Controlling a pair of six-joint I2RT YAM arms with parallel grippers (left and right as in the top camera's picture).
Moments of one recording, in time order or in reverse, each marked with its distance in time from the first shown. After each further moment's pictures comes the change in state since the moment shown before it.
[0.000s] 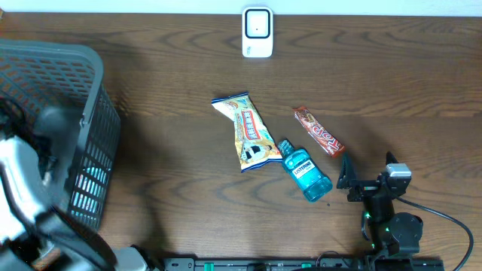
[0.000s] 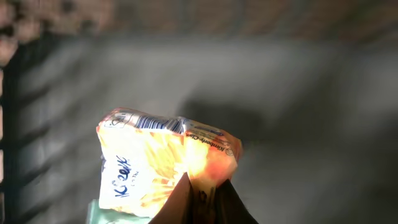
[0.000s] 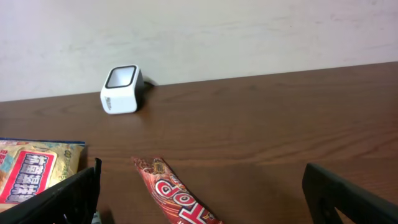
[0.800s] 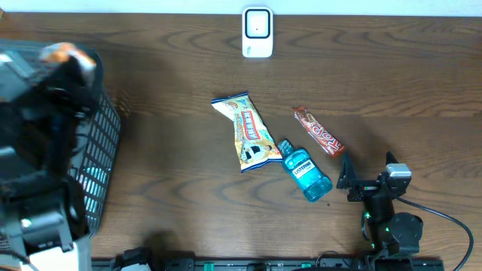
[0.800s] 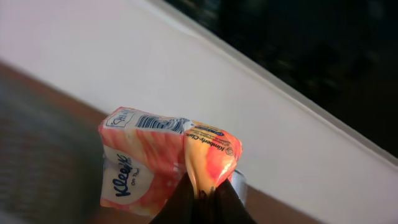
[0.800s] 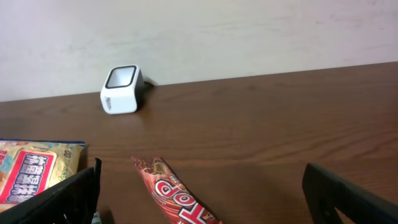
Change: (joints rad) left arm -0.463 -0.622 0.013 0.396 0.511 0.238; right arm 0.000 0.000 0.000 0.000 0.000 0.000
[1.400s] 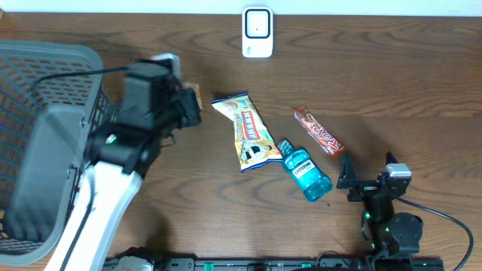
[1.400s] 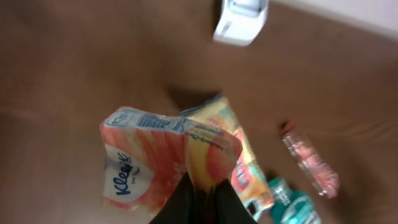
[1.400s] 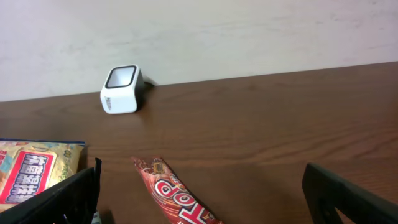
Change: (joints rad) left arm -0.510 0.358 -0.006 -0.290 -0.189 0.104; right arm 0.000 0.000 0.000 0.000 0.000 0.000
